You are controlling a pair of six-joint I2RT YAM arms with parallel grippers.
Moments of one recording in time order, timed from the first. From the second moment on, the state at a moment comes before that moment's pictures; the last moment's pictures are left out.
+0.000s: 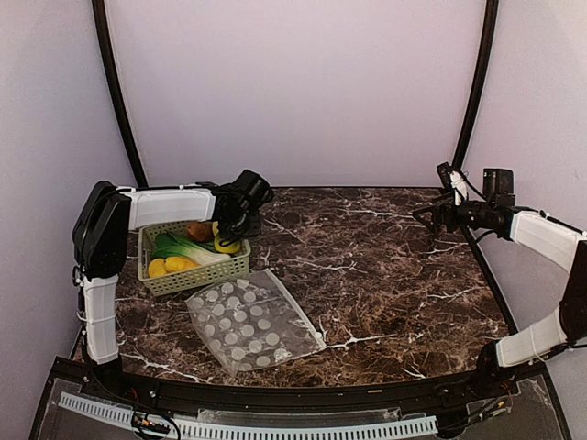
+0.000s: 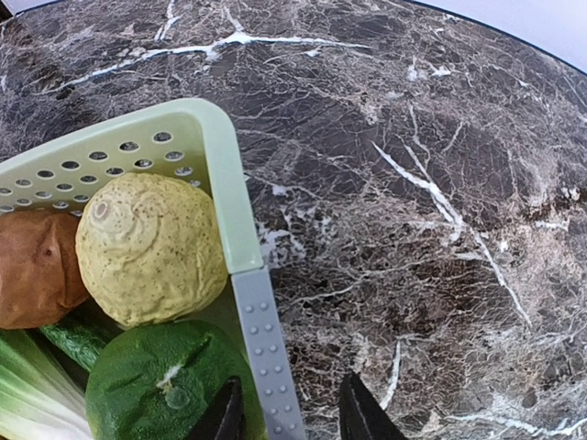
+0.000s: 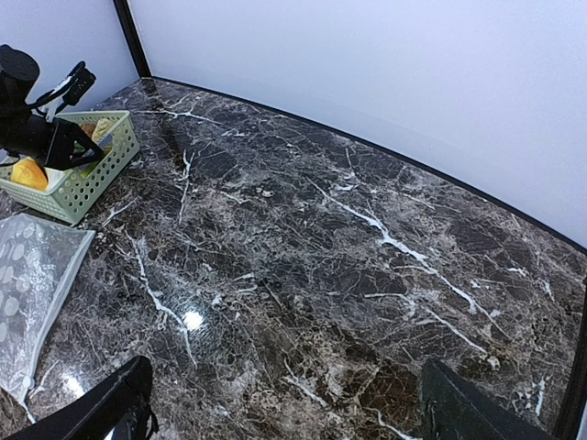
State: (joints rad) left arm -0.65 2.05 1.60 -0.57 -0.44 -0.70; right arm -0.03 1.31 0.88 -0.14 -0.70 -0.29
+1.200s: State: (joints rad) left arm -1.04 2.28 1.87 -0.33 -0.04 -0.32; right arm -0.13 1.31 0.93 -0.18 -0.57 -0.23
